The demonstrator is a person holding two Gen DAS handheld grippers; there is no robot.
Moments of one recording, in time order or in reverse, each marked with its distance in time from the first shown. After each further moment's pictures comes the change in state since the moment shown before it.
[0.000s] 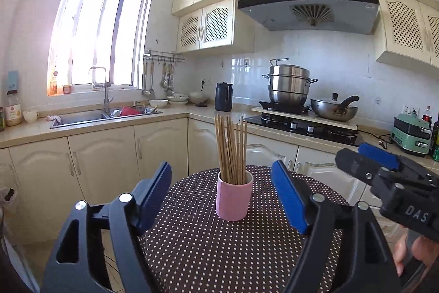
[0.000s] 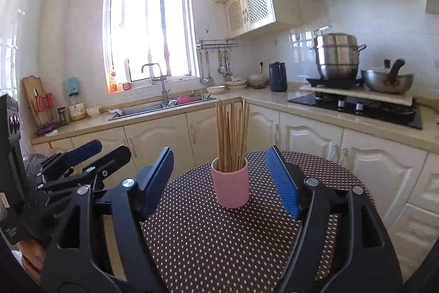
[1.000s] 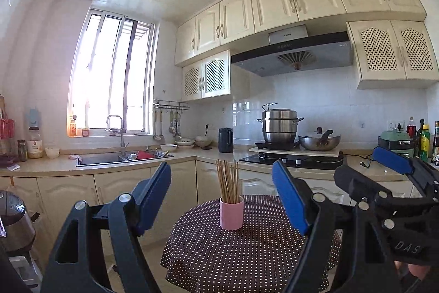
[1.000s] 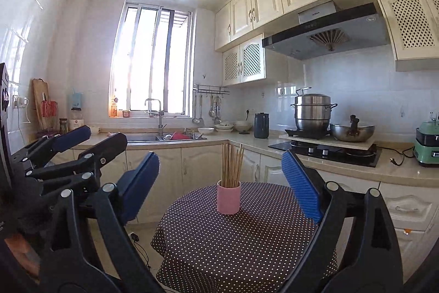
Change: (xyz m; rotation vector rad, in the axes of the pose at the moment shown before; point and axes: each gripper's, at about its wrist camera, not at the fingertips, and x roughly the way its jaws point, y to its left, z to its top) left arm -0.209 -0.024 0.022 0.054 -0.223 0.033; right arm -0.183 0.083 0.004 -0.106 -0.206 -0.106
